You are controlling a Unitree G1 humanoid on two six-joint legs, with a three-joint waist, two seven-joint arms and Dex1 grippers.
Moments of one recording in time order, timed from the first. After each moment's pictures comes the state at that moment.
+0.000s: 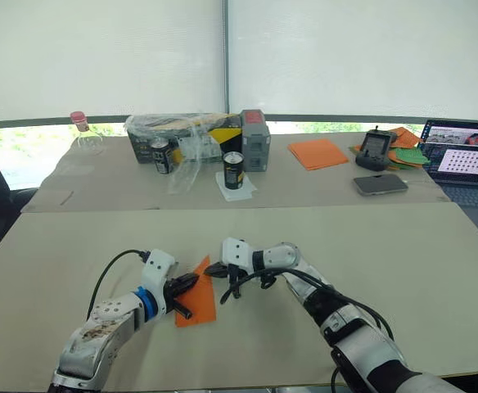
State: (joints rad) left arm -0.02 0.49 0.01 -0.34 -0.38 0.68 -0.52; right arm -0.74 -0.10 0.39 0.71 -0.14 -0.22 1.02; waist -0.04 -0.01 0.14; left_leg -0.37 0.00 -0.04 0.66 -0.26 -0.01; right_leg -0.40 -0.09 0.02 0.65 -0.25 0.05
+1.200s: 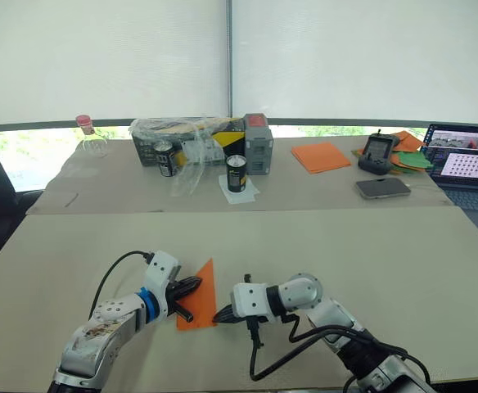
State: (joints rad) left arm -0.03 0.49 0.00 -0.34 -0.38 0.70 -0.56; right arm -0.40 -0.33 0.55 0.08 -0.11 -0.03 1.14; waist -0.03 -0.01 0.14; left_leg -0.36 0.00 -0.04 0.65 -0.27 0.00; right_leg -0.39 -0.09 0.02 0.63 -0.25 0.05
